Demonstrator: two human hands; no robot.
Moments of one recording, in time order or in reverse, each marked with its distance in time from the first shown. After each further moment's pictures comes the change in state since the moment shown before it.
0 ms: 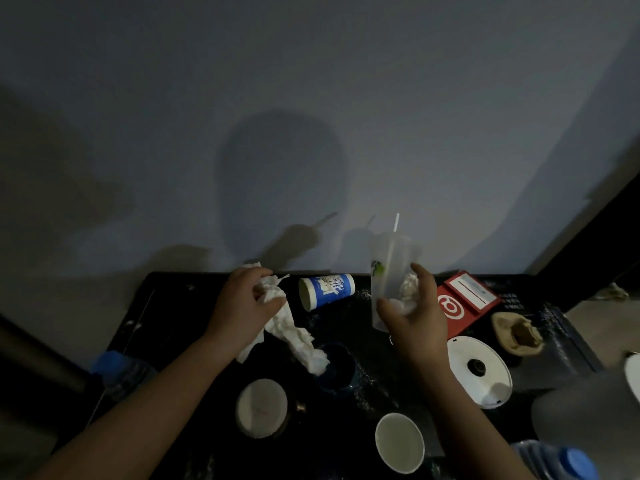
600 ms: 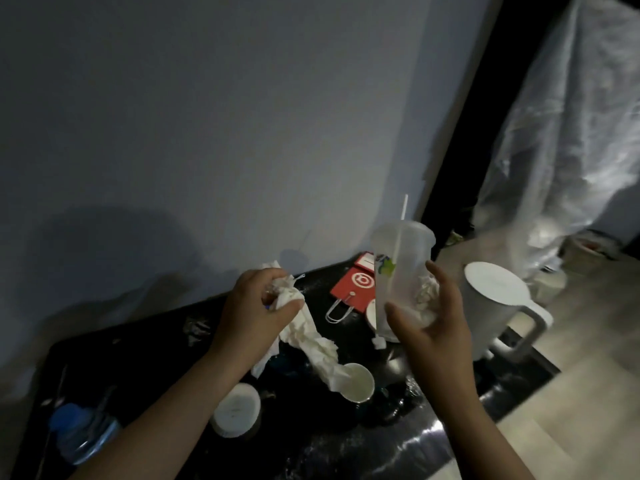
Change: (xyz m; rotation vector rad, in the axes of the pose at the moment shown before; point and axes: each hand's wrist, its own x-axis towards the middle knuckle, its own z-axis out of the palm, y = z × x) left_hand -0.073 0.076 -0.023 -0.231 -0.227 0.318; right_hand -0.171 -0.080 -0.058 -0.042 0.463 -0.105
